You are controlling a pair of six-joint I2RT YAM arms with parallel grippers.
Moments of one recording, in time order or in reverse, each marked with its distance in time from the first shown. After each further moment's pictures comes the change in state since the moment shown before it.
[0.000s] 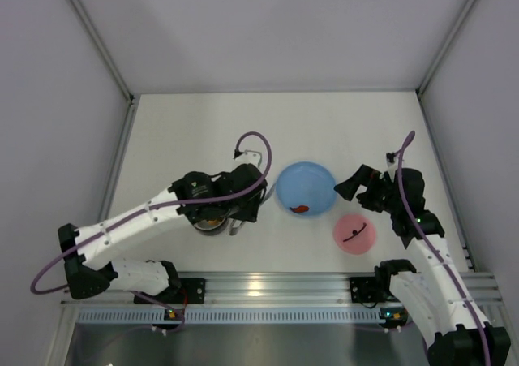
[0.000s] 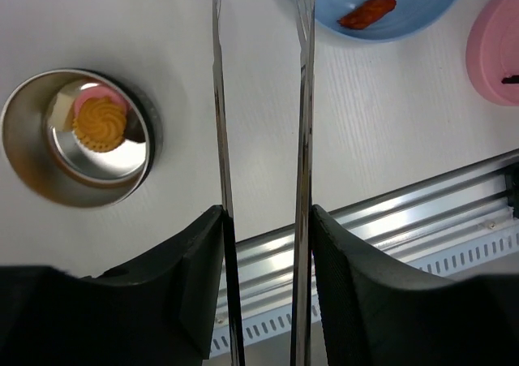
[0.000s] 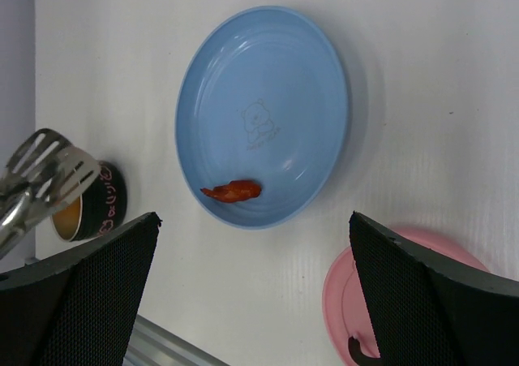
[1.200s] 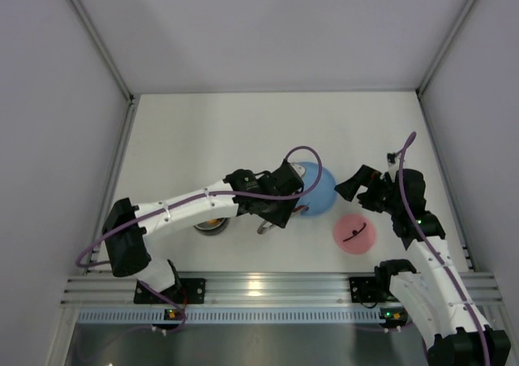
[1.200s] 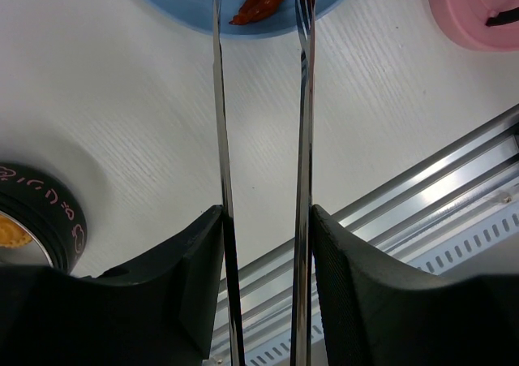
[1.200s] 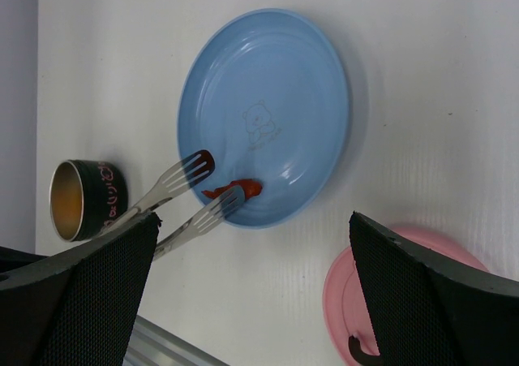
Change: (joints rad) left arm -0.014 0.348 0.034 0.253 0.216 0.230; right arm 0.000 -0.022 0.000 -0.009 0.003 0.000
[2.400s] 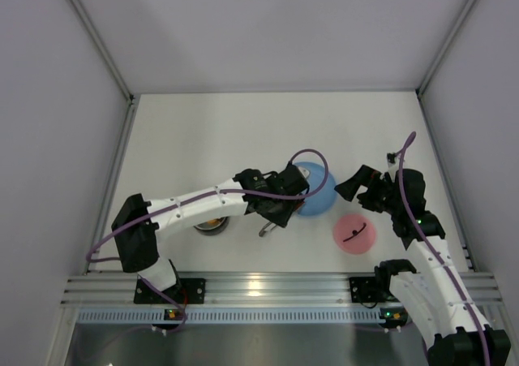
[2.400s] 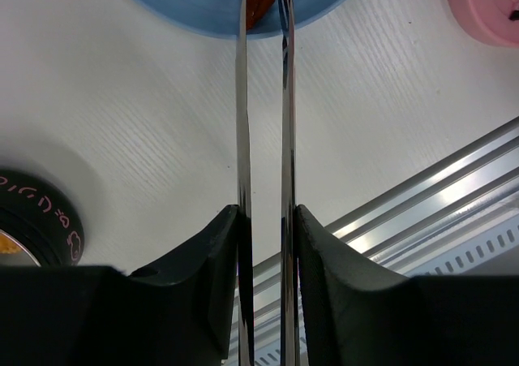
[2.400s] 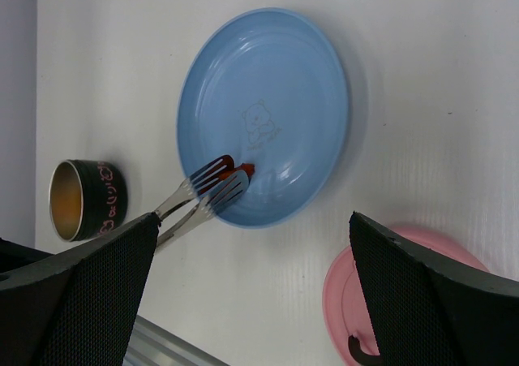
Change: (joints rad) left arm -0.001 0.068 0.025 -0.008 0.015 0.011; right arm 0.000 0.002 0.000 0.000 0.000 0.000
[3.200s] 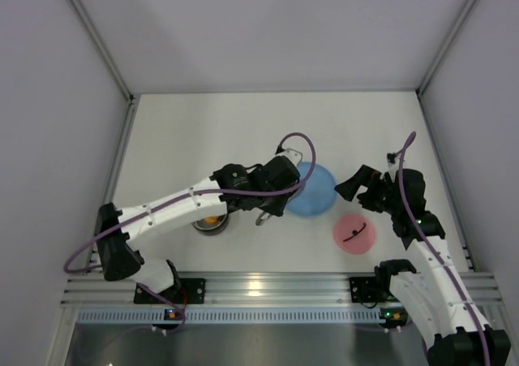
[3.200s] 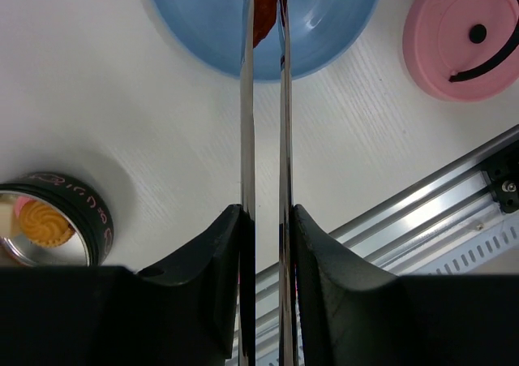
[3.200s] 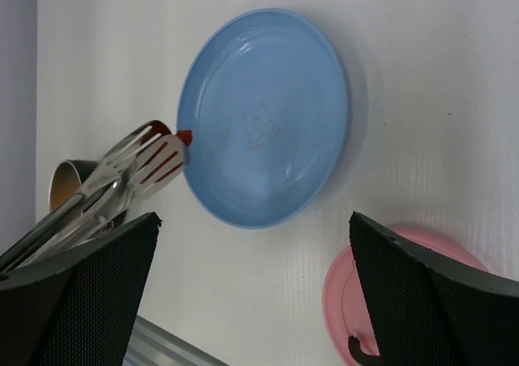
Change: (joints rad) left arm 0.000 -0.103 0.056 -0.008 -0.097 -0.013; right arm 0.000 0.000 0.000 0.000 0.001 0.000
